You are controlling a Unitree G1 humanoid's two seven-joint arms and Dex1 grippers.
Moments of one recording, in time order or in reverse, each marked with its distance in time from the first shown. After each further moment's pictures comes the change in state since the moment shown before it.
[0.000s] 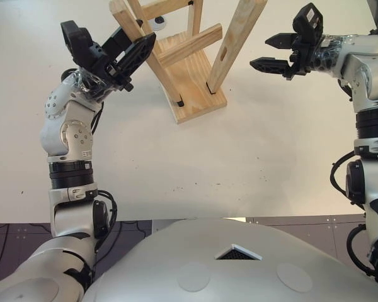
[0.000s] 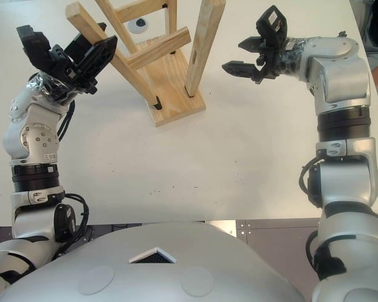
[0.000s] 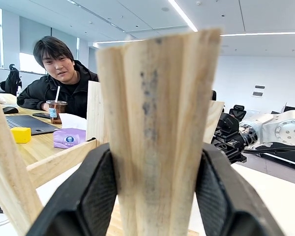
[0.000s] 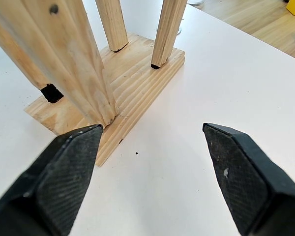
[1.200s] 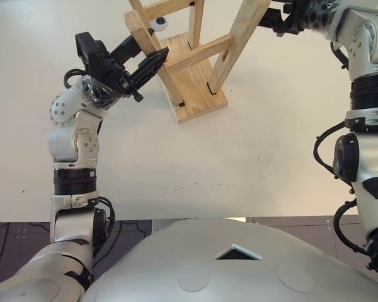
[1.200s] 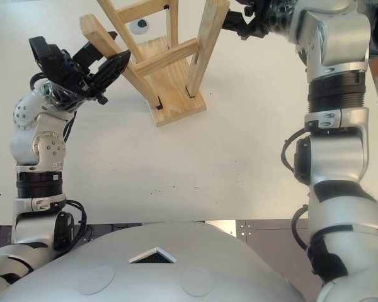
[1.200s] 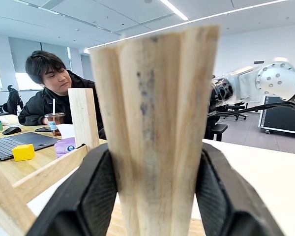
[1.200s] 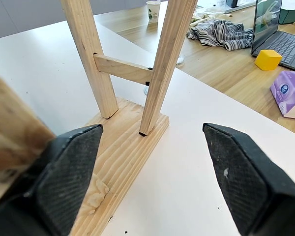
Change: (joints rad) left arm 0.064 0.024 -0.100 -0.065 0.088 -0.137 0.020; right arm -0.206 0.142 -0.069 0.099 -0.003 0.041 -0.129
